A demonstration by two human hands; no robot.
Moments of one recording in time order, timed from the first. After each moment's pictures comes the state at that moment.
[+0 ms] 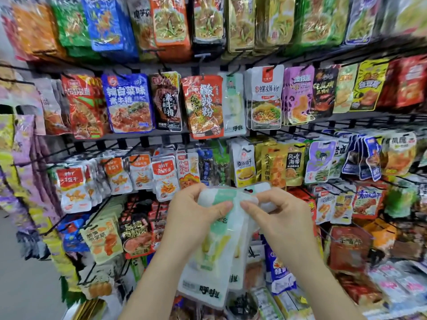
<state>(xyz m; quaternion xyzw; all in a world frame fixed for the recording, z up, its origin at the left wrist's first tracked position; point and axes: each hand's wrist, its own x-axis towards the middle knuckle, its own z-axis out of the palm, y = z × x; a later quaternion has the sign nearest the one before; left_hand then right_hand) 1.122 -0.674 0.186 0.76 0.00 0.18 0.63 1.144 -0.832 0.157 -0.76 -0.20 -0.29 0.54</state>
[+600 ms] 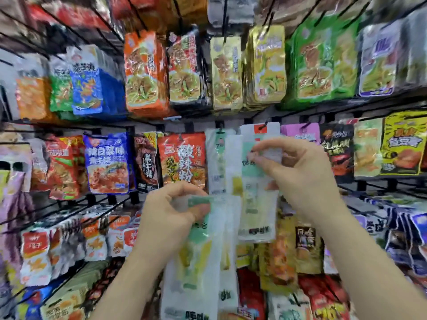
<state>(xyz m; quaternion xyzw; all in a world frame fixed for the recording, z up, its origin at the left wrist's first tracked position) 1.243 -0.712 0.270 0.76 -0.07 0.40 0.52 1.316 -0.900 0.308 -0.63 -0.36 -0.29 0.62</state>
